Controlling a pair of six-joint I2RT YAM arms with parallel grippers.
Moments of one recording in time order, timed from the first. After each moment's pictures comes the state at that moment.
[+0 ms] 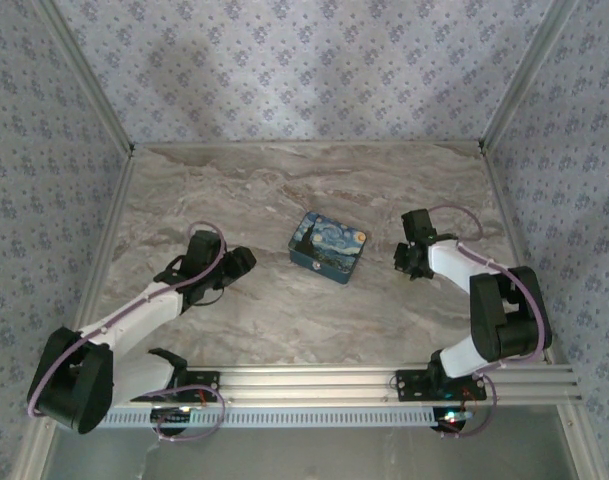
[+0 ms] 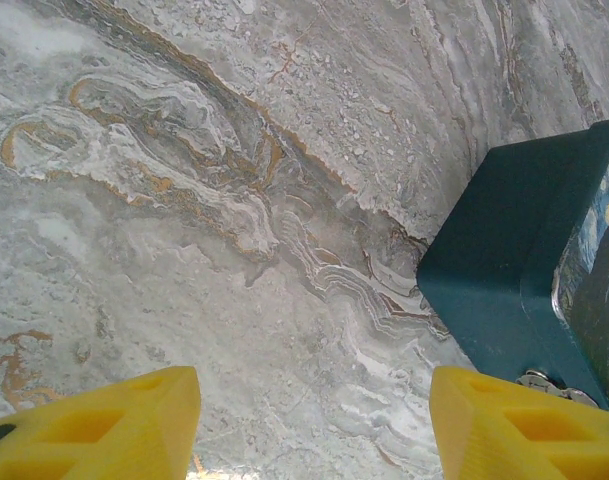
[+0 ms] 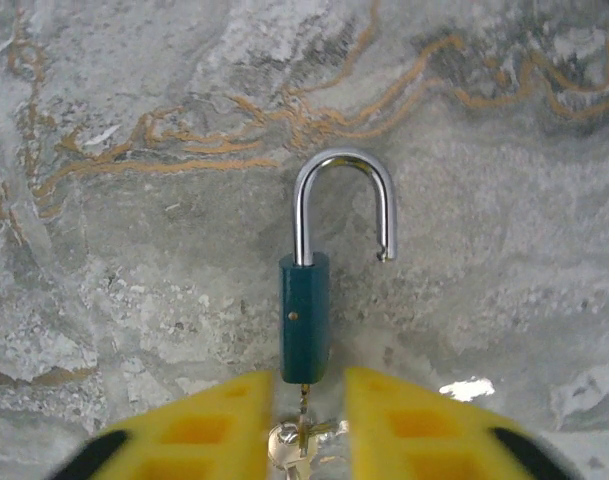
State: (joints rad) left arm -0.44 1.13 0.53 -0.19 0.10 -0.93; right arm 0.19 1.50 0.76 -0.46 0.12 0.50
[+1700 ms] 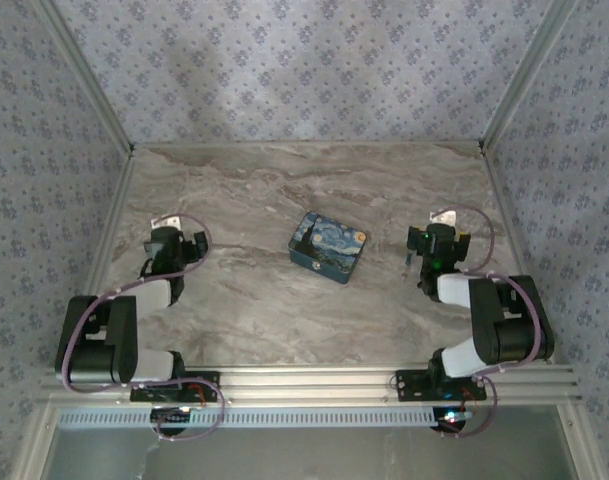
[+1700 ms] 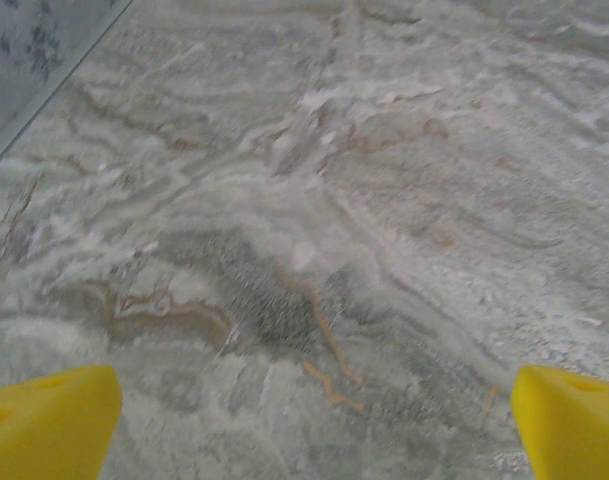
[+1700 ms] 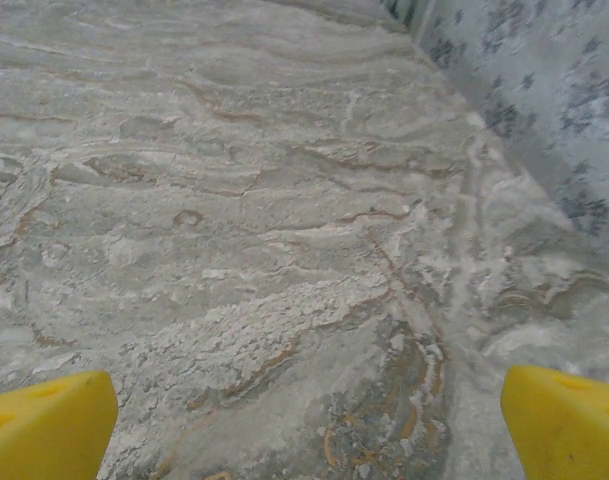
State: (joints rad) left arm -0.04 1.36 0.41 0.42 -0.20 -0.12; right arm 0.06 1.47 0.41 0.59 0.38 0.02
